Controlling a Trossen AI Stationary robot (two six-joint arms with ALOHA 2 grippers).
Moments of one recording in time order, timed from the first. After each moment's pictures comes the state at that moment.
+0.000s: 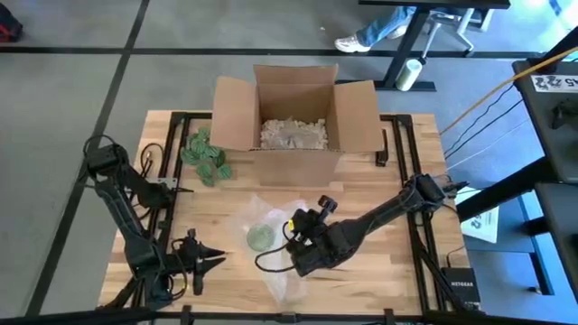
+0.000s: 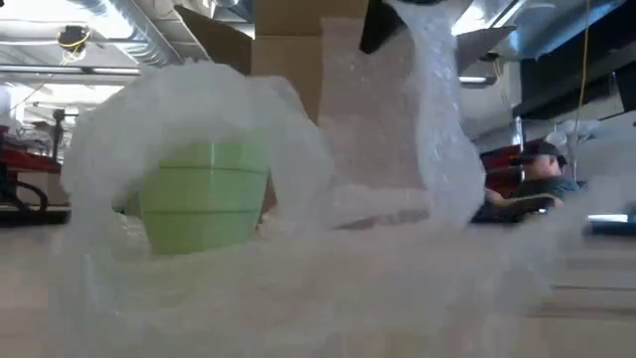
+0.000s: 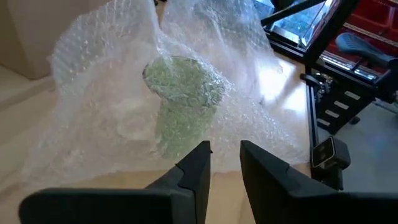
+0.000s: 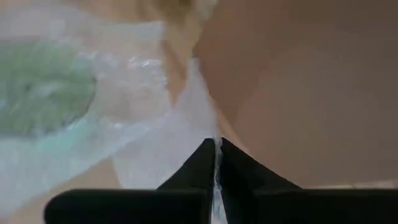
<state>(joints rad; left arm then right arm) -1.16 1.49 0.82 -0.41 -1.19 -1.41 0.50 2.04 1.86 -1.25 0.85 1.00</state>
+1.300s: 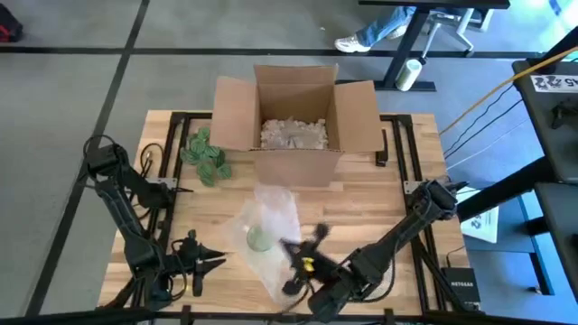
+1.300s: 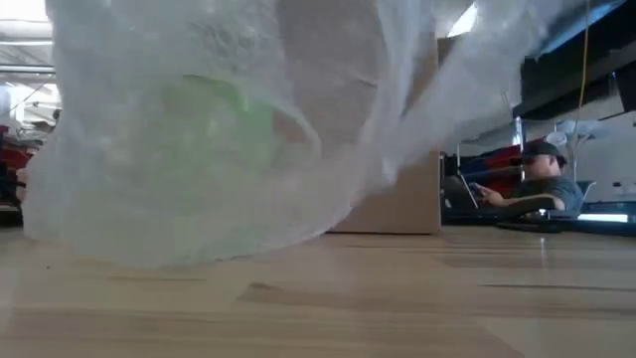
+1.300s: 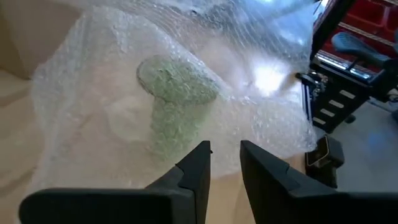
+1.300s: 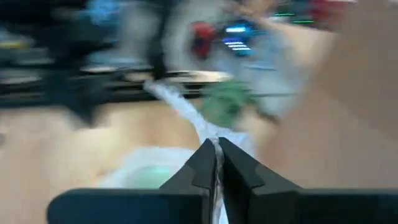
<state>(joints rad) -1.16 1.49 0.82 -0.37 -1.19 -1.38 0.68 2.03 1.87 -0.48 1.07 0.31</state>
